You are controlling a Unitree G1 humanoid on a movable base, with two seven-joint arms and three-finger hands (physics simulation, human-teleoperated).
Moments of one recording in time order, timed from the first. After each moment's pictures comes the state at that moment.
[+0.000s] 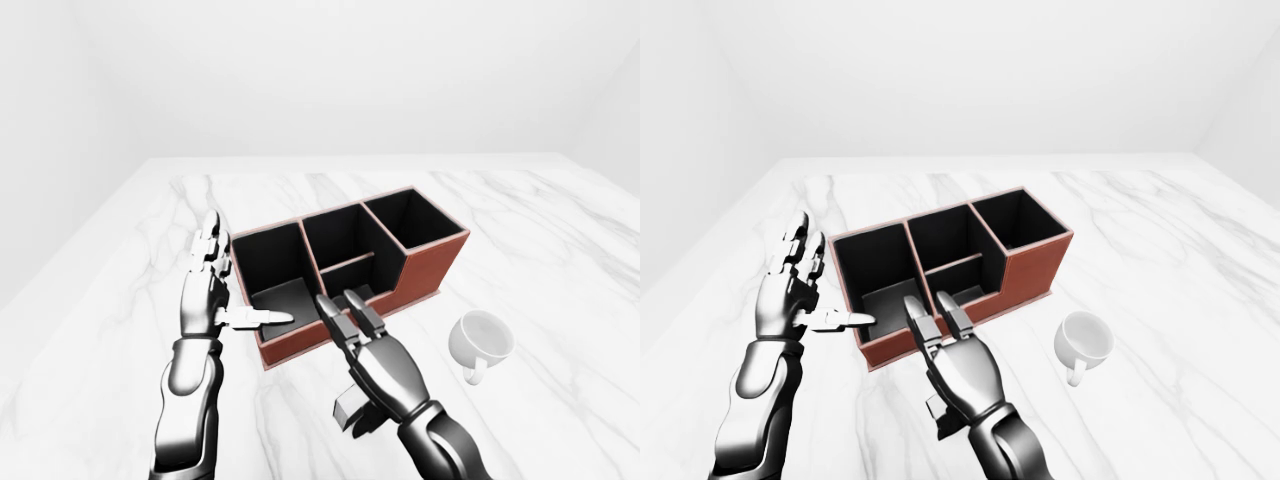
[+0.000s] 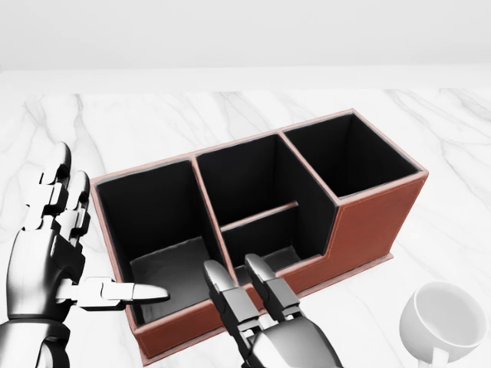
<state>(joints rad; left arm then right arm) 0.01 0.04 0.09 -0.35 -0.02 0.09 -0.08 0.35 -0.15 0.45 -0.53 -1.07 -0.03 0.19</state>
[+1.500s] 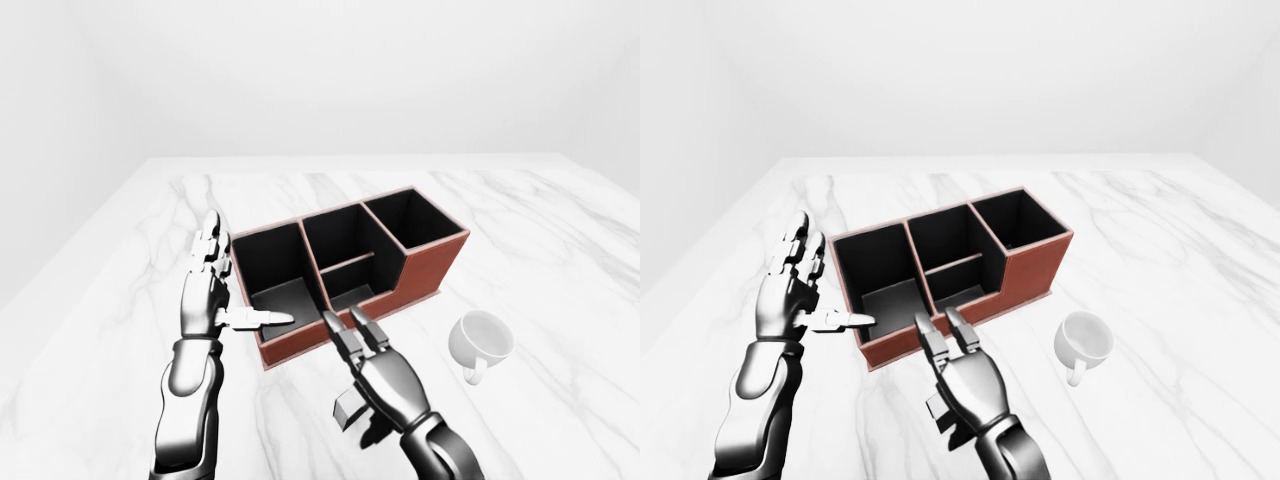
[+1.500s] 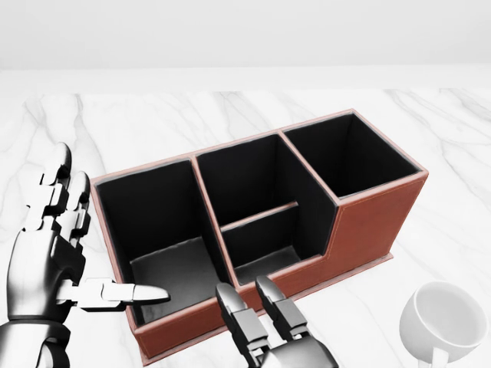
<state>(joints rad) 0.02 0.04 0.09 -0.36 -0.02 0.09 -0.08 0.39 -0.19 0.43 -0.41 -1.09 -0.09 0.09</state>
